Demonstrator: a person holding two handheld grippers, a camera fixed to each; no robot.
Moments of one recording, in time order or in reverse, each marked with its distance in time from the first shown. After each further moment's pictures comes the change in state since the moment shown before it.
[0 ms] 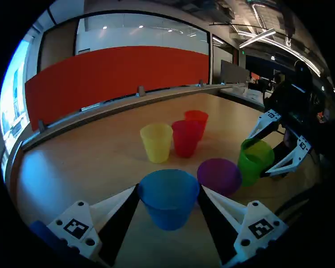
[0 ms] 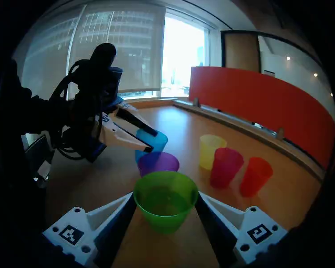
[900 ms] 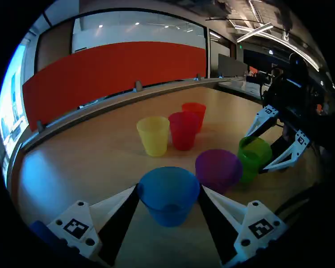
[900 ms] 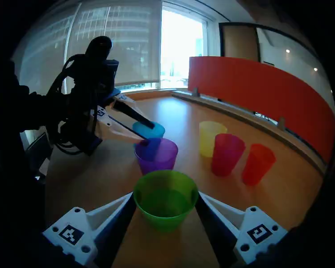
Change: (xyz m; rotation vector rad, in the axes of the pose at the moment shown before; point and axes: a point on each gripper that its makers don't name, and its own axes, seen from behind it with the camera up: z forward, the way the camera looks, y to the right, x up) left arm -0.013 0.005 0.003 -0.003 -0.036 0.035; right arm -0.024 0.001 0.001 0.004 -0.067 0.025
